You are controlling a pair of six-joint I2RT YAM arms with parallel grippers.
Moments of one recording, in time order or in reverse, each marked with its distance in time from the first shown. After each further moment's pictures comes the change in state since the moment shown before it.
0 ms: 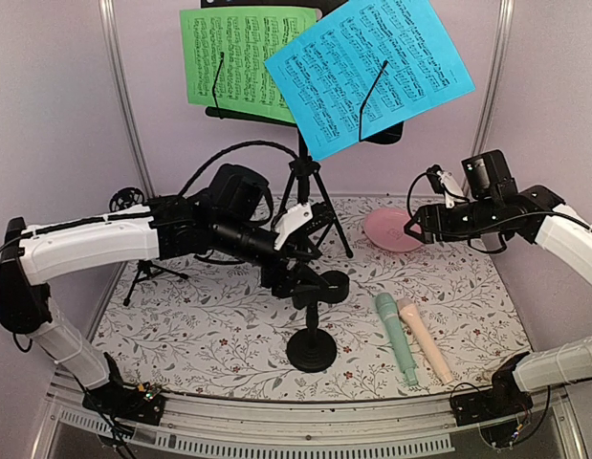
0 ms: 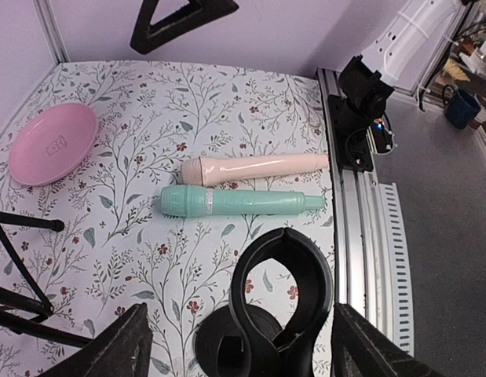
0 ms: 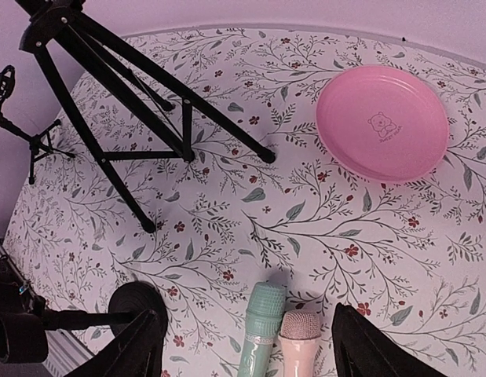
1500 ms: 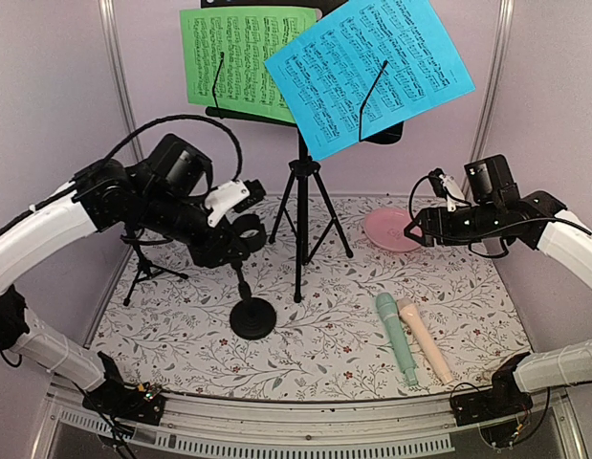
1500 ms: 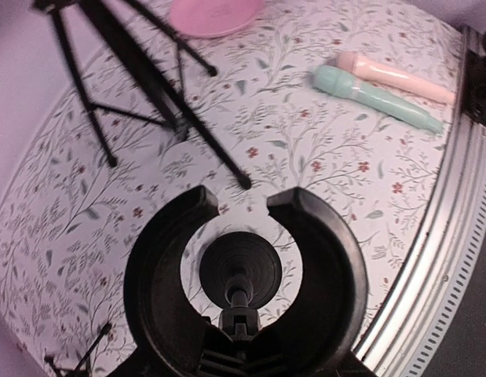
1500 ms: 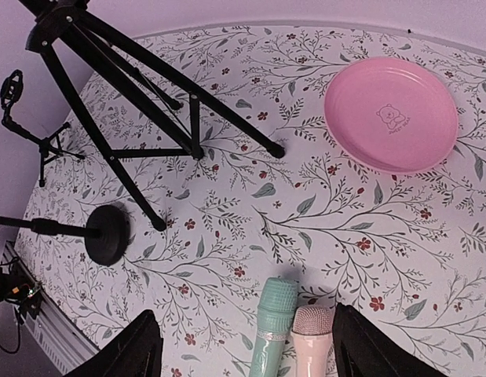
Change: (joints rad) left arm 0.071 -0.154 0.190 -0.614 -0.425 -0.023; right arm 0.000 -0.032 -0.039 0.020 -0.025 0.038
